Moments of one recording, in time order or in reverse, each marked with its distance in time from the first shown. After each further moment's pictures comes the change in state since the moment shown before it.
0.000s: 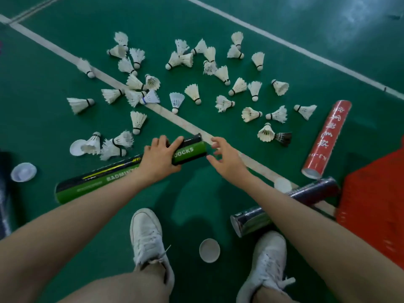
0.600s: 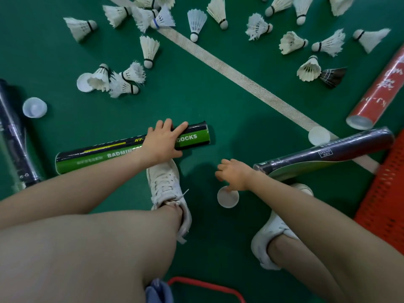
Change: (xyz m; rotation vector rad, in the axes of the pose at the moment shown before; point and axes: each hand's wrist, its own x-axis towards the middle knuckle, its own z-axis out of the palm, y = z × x) left_hand -0.070 -0.038 0.095 0.091 -0.266 -0.004; right_hand -0.064 0.109 0.126 -0.994 -0.846 -0.500
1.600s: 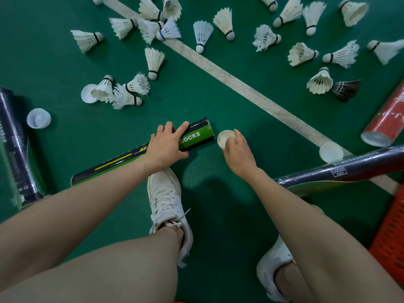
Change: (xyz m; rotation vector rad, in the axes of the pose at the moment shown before) left_hand 0.029 -0.001 -0.004 -0.177 0.115 -0.118; right_hand 0.050 0.048 -0.018 0.741 0.587 0.620
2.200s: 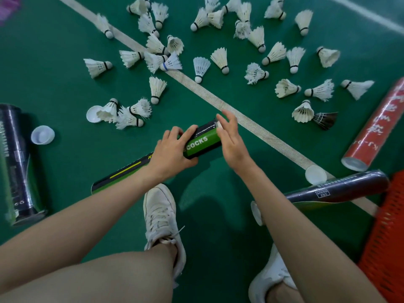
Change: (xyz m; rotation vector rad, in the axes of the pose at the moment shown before) left_hand -0.008 0.030 -0.047 -0.191 0.222 0.111; right_hand -0.010 -0.086 -0.098 0.882 0.113 -0.115
